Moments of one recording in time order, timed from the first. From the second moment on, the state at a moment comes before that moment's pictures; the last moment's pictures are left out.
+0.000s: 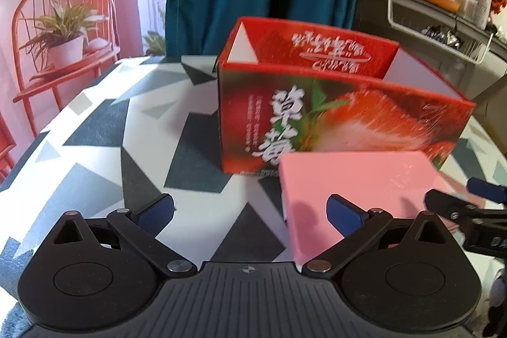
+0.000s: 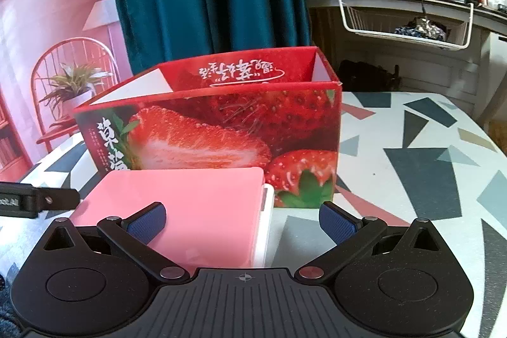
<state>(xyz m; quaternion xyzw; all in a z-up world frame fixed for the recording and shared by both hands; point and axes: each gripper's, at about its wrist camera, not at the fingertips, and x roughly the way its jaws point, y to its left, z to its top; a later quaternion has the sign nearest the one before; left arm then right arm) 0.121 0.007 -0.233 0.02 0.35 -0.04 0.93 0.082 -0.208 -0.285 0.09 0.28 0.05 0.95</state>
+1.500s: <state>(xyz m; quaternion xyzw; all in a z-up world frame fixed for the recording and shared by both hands) 0.128 0.018 -0.226 -0.01 0.35 -0.04 0.94 0.084 -0.202 -0.287 0.07 0.28 0.08 0.95</state>
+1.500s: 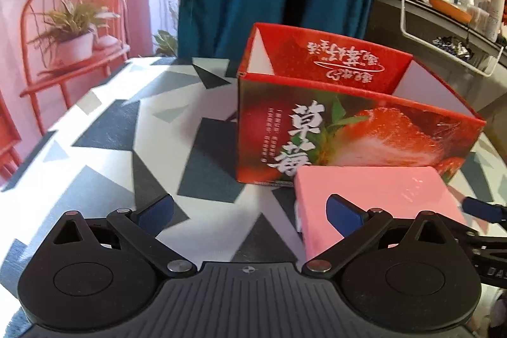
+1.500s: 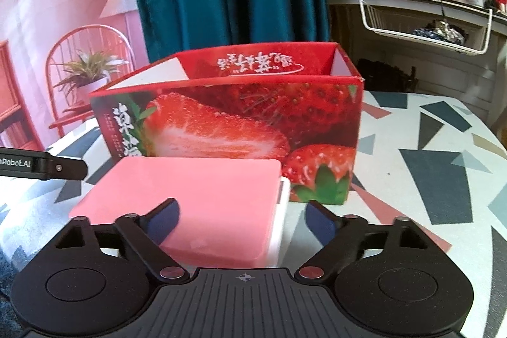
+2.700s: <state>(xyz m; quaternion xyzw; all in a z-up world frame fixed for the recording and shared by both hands) 0.135 0.006 -0.251 -0.09 0.38 -0.18 0.90 0.086 -0.200 -0.283 0.10 0.30 0.12 0.94</state>
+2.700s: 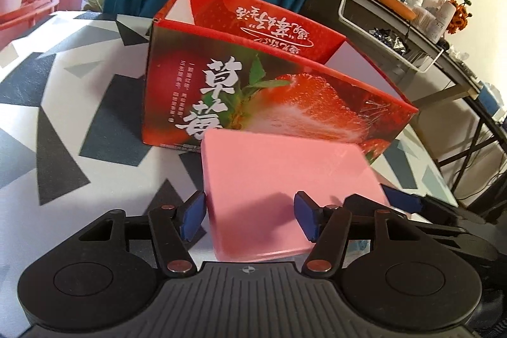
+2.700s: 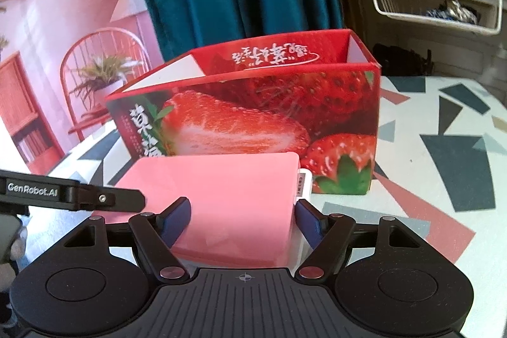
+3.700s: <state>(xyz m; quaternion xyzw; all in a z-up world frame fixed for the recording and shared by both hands) 0.113 0.008 -0.172 -0.08 0.26 -0.21 0.94 0.059 -0.197 -0.191 0.05 0.19 0.10 0.98</state>
